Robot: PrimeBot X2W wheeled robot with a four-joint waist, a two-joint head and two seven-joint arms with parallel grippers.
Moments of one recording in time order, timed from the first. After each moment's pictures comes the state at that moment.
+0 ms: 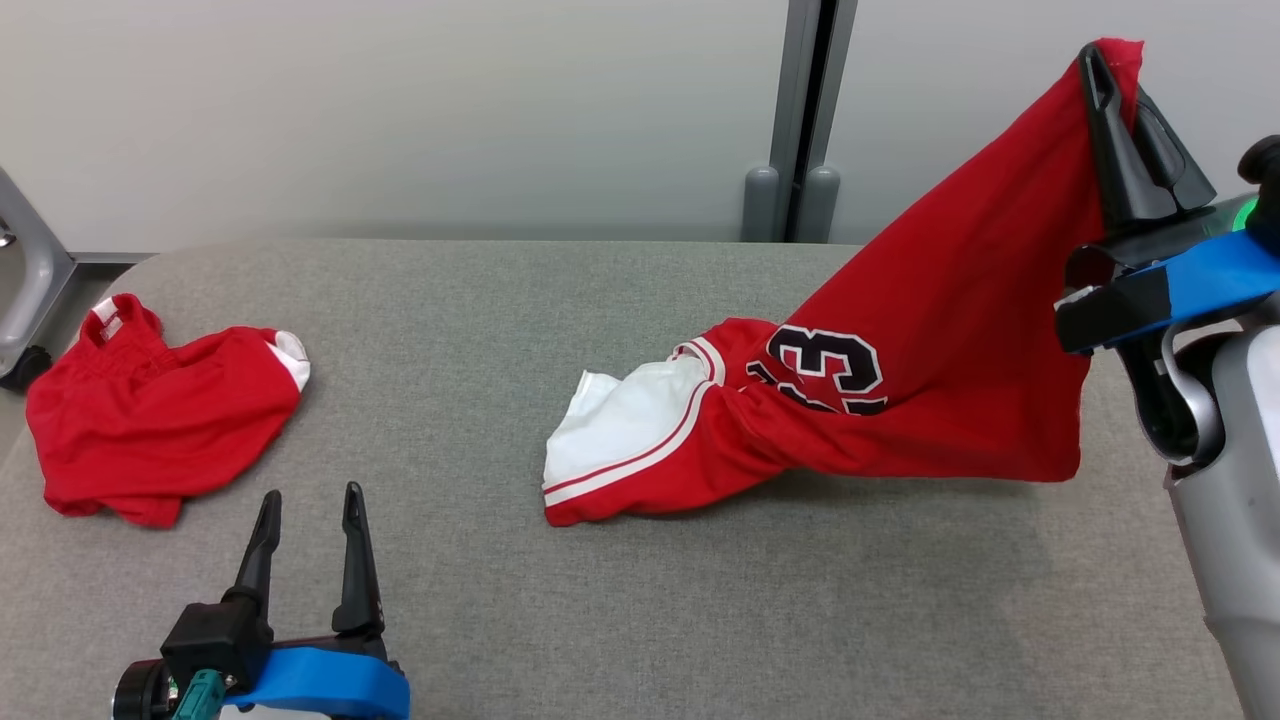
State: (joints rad) left arm -0.03 0.05 0.02 0.26 -0.15 -0.08 -0.26; right arm -0.67 -0.31 0.14 0.32 0.29 0.13 -0.18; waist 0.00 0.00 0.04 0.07
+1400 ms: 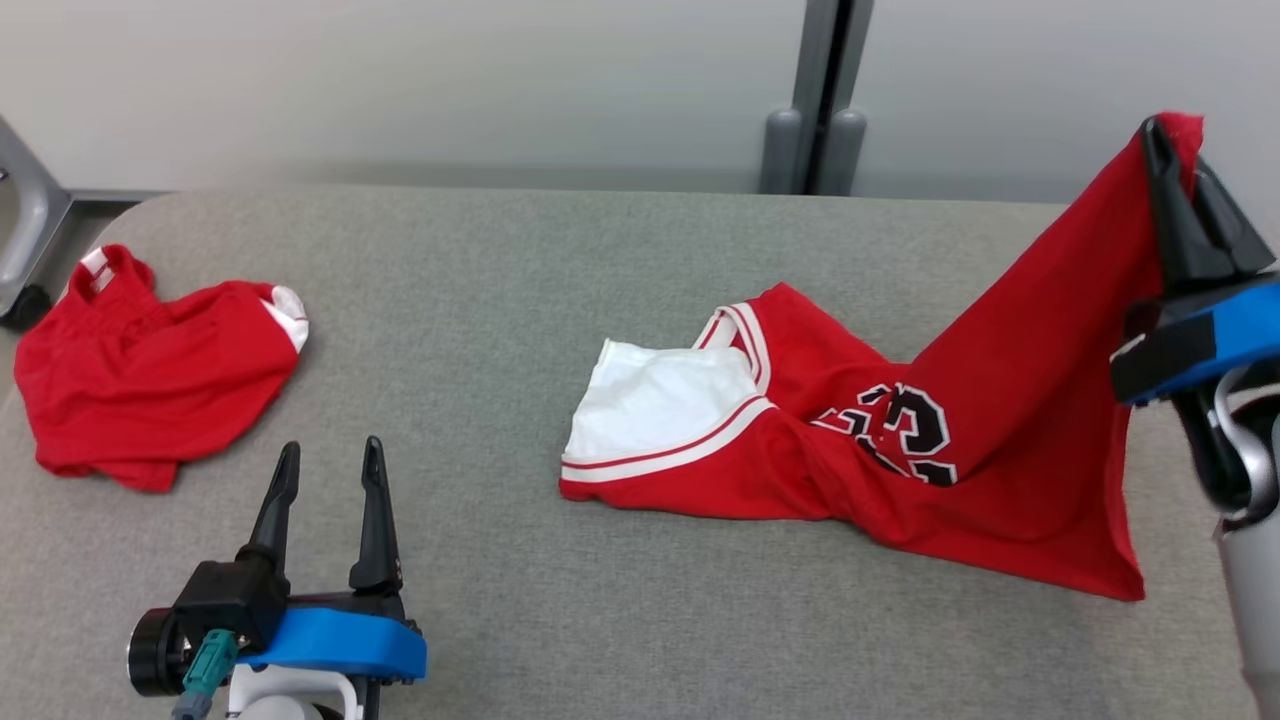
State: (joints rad) left arm -0.08 0.05 -0.02 0.24 -0.16 -0.08 -0.26; right arm -0.52 -0.30 0.00 0.19 0.21 0.13 -0.03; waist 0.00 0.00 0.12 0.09
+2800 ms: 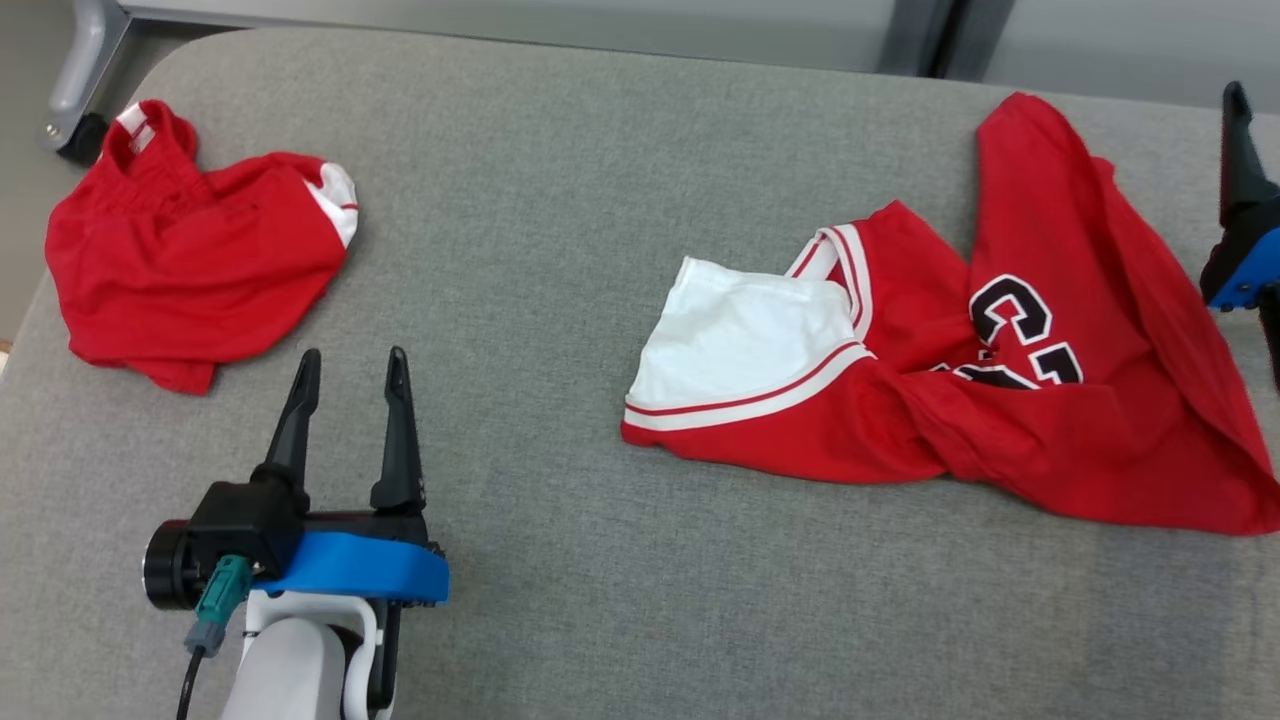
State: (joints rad) left arm -0.21 0.05 -0.08 0.24 -0.18 -0.06 -0.26; right arm -0.98 -0.40 0.01 1.08 0.09 0.13 -0.25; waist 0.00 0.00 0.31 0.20
